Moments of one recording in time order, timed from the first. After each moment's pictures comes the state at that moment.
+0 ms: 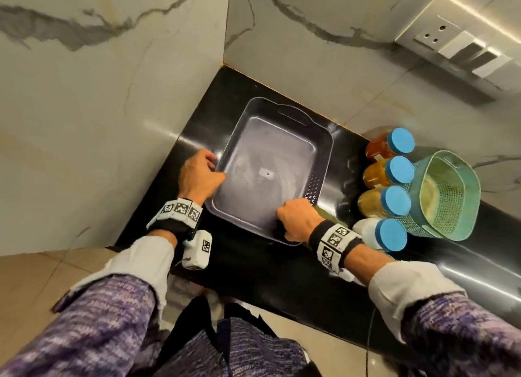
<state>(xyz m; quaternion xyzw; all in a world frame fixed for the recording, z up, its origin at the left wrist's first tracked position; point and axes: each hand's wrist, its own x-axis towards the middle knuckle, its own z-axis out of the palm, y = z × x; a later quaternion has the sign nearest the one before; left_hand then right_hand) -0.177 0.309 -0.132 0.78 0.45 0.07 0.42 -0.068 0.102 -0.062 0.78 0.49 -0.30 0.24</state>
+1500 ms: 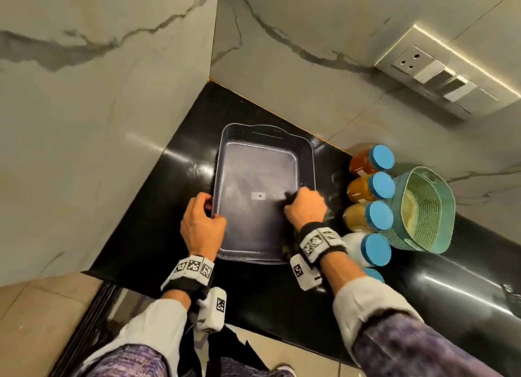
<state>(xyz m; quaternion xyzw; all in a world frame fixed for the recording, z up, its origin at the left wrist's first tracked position) -0.192 0.219 -0.146 0.73 0.50 0.20 0.42 -0.023 0.106 -0.067 0.97 0.10 -0.20 -0.01</state>
